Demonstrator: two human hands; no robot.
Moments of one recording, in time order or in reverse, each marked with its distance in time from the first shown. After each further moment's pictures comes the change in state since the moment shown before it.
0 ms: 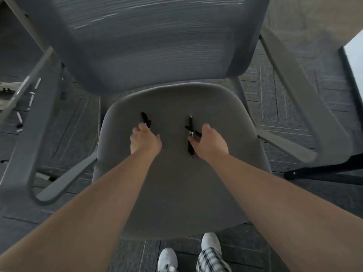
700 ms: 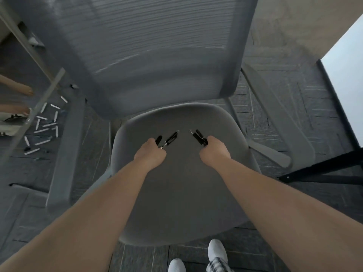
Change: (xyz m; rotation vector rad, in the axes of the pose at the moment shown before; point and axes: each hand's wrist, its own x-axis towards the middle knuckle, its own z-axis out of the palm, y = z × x) left_hand -0.022 0.007 -0.065 0.001 -0.226 0.135; right_hand -0.030 -0.030 -0.060 0.154 -0.109 0.190
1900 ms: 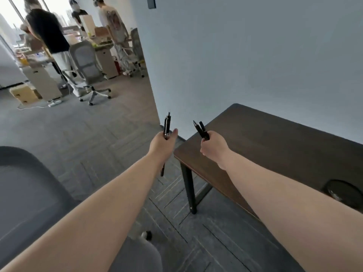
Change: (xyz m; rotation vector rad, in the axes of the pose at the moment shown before) left_hand -0.358 0.465 0.029 -0.267 -0.299 0.941; right_hand -0.296 0.222 -0.402 0.675 0.840 0.205
